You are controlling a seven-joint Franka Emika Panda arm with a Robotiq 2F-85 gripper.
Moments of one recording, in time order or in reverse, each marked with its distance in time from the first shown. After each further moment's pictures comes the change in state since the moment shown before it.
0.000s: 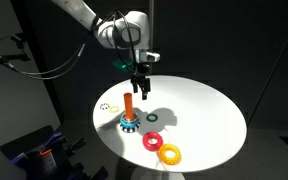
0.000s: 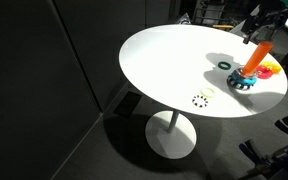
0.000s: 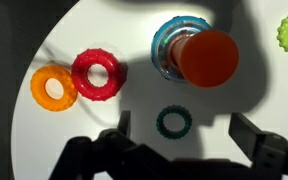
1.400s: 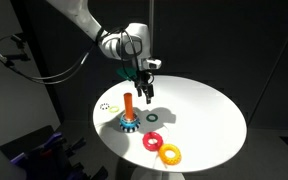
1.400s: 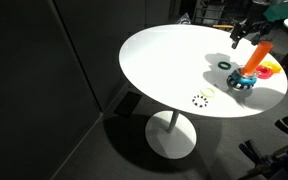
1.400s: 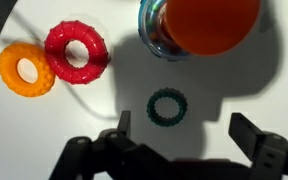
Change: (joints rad) arm 0.008 0.097 0.000 0.012 0.005 0.166 0.017
